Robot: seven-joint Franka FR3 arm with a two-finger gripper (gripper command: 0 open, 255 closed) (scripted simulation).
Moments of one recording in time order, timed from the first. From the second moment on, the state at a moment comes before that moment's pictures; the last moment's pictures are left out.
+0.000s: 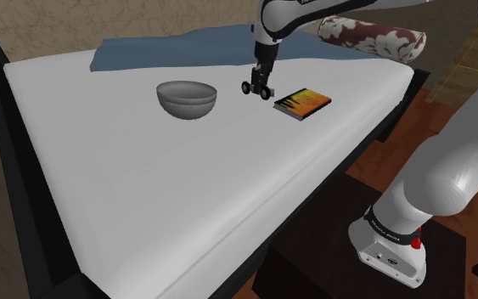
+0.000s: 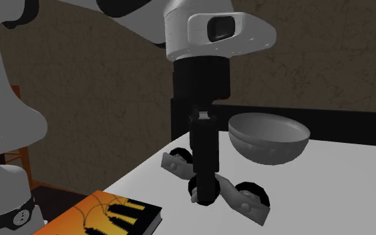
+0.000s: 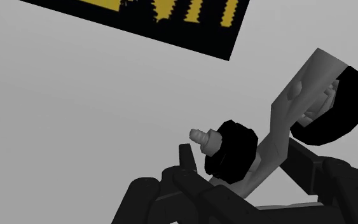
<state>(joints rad) -0.03 -0.06 -0.02 -2.01 -0.10 2.03 -0.26</state>
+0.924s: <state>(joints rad) -0.03 -0.08 -0.02 -1.84 -0.09 1.84 -0.28</state>
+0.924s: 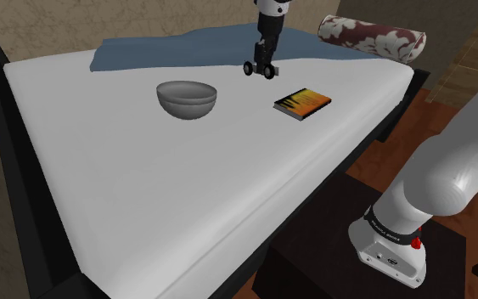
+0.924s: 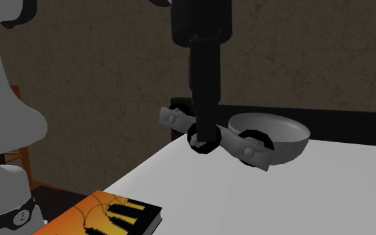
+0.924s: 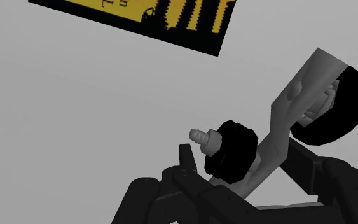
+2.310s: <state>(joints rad) 0.08 0.11 0.08 -1.45 -0.11 1.61 -0.09</state>
